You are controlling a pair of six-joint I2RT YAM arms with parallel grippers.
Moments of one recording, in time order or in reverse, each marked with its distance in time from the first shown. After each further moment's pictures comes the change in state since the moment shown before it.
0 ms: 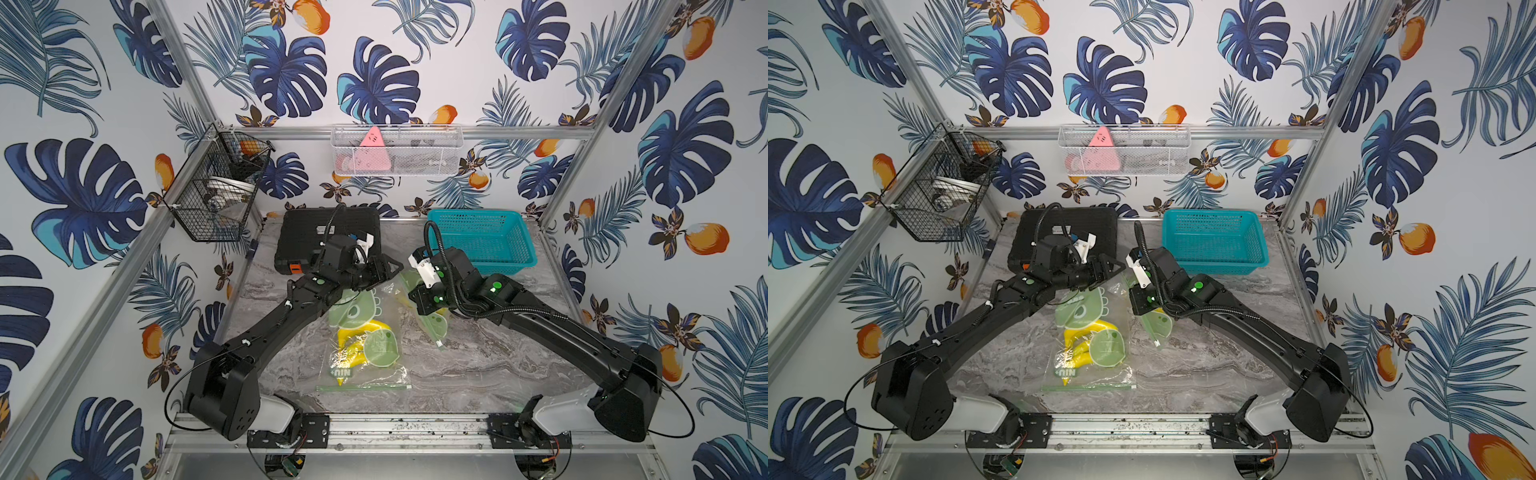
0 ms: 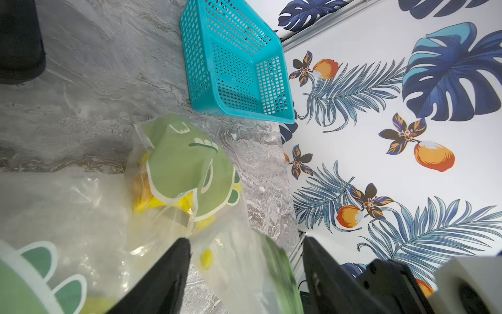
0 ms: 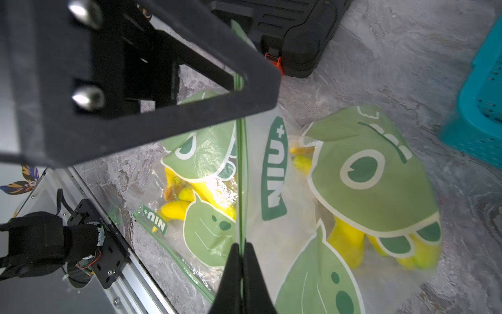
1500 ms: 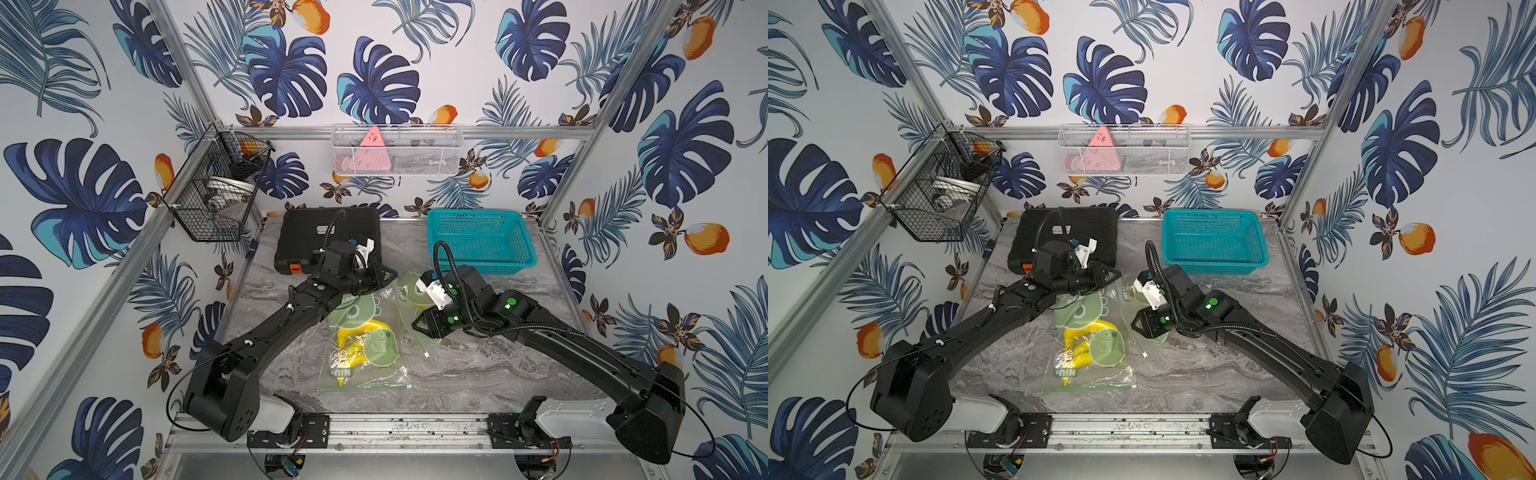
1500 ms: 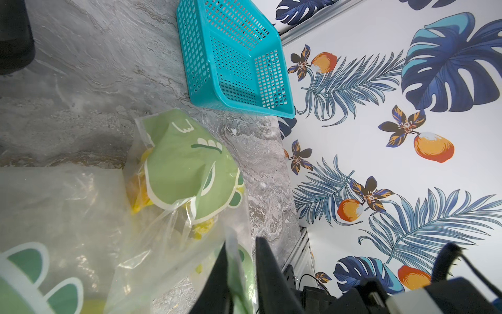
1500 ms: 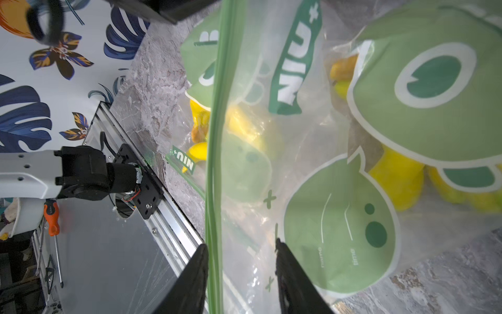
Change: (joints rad) left arm 0.002 -0.003 -0.072 0.084 0.027 -0.003; right arm -0.015 -0.145 -0.199 -0.050 -0.214 0.037
